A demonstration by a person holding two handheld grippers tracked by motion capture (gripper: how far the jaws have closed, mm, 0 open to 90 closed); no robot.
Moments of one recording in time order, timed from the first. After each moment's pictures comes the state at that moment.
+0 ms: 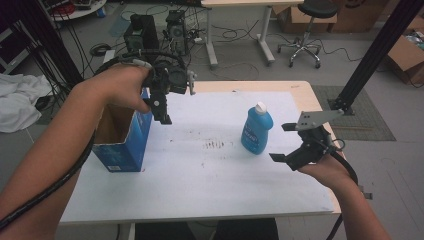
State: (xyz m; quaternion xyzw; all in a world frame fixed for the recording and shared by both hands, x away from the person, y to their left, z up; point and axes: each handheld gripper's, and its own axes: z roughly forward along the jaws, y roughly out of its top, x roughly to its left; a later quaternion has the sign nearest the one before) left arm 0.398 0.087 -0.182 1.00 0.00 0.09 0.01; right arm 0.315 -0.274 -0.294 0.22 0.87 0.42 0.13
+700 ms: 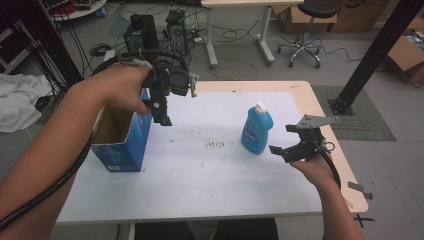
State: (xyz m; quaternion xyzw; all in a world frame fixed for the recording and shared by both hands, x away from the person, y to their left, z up) left arm 0.384 0.081 -0.173 1.00 -0.01 0.10 0.00; right arm 0.350 -0.289 -0.354 0.31 0.82 0.45 0.16
